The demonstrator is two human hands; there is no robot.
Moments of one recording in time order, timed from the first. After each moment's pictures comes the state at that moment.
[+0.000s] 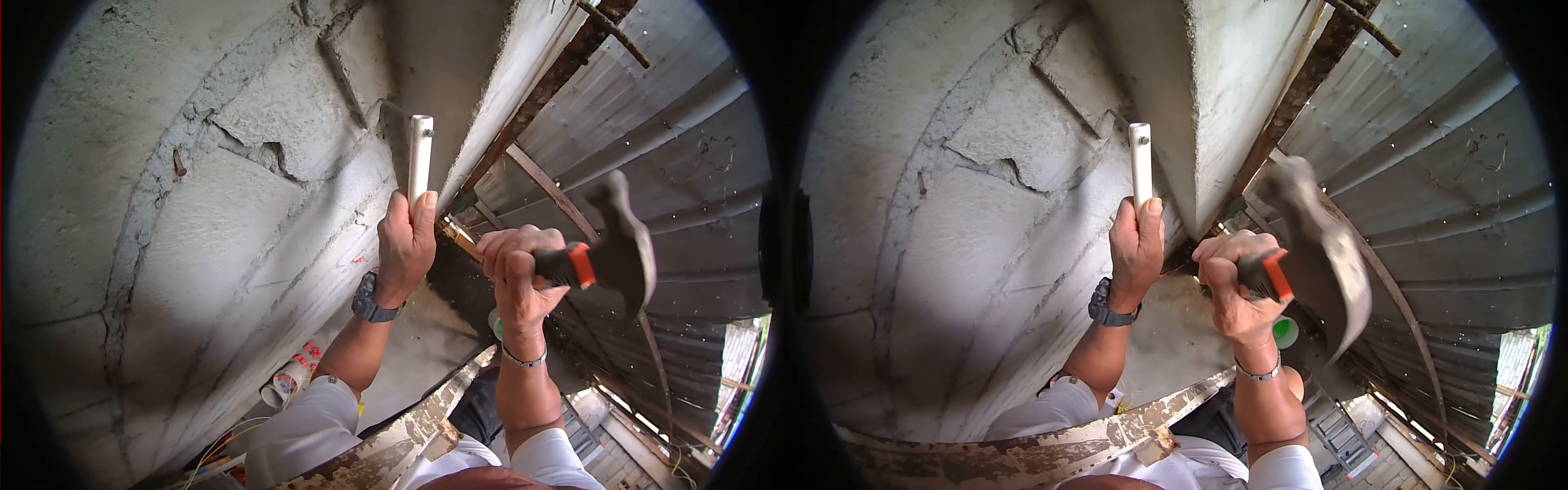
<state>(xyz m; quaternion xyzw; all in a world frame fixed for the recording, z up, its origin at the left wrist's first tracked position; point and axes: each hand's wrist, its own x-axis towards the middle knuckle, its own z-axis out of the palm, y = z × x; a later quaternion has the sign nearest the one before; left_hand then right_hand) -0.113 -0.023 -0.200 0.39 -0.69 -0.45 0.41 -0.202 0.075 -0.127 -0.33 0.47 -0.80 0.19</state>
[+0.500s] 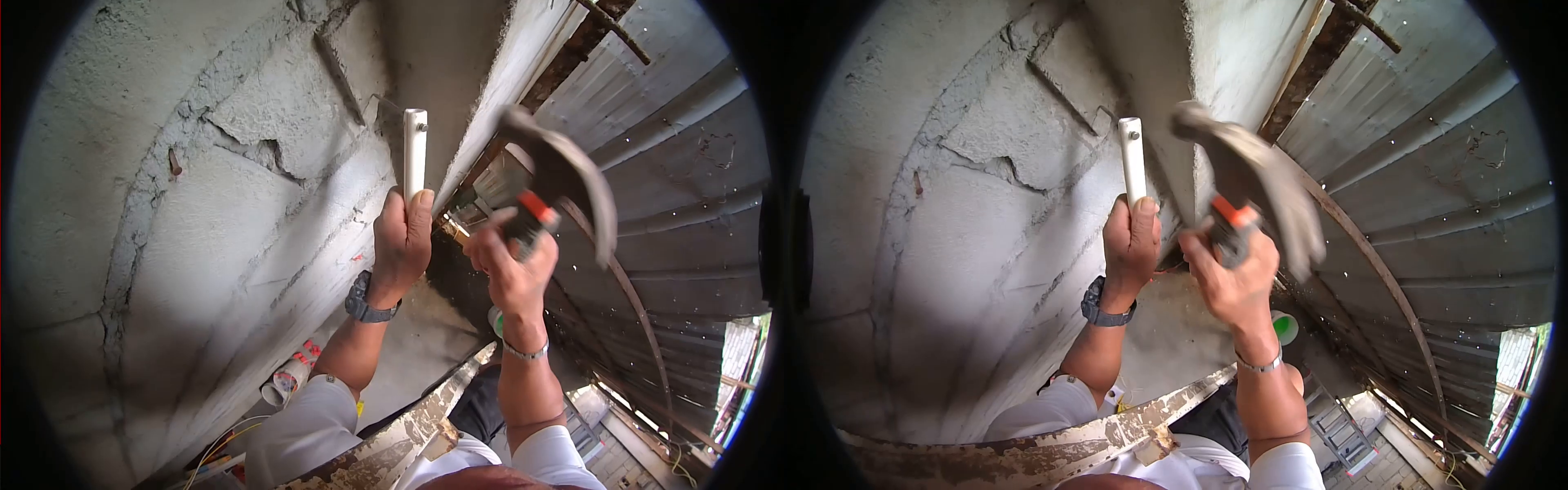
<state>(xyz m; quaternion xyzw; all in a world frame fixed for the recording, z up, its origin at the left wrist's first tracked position) -0.107 -0.023 -0.198 0.37 -0.63 -0.57 0.39 -0.211 0.079 -0.130 -0.34 0.63 -0.64 0.27</state>
